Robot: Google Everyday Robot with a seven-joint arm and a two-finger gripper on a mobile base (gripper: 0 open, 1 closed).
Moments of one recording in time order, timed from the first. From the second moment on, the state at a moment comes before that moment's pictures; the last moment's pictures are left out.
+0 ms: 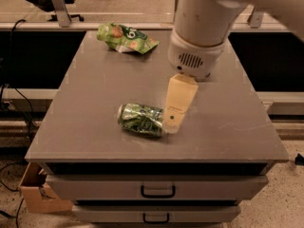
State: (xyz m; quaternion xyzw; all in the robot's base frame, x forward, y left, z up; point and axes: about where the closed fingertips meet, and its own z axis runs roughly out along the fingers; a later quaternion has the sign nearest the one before) arm 0.456 -0.072 0.940 -0.57 0.81 -0.03 0.09
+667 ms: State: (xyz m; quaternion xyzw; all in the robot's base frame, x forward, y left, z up) arm 0.475 -0.007 0.911 -0.63 0.77 -0.05 0.05
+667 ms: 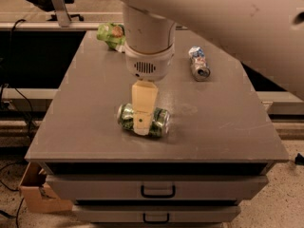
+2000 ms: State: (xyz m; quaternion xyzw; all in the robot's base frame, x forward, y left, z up) arm 0.492 0.028 0.847 -0.64 0.77 -0.02 -0.01
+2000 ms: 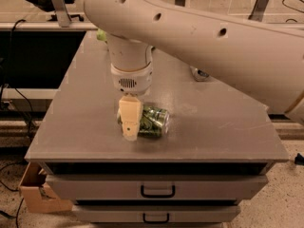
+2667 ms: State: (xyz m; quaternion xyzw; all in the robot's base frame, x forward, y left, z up) arm 0.493 0.030 0.839 -0.64 0.77 0.01 -0.01
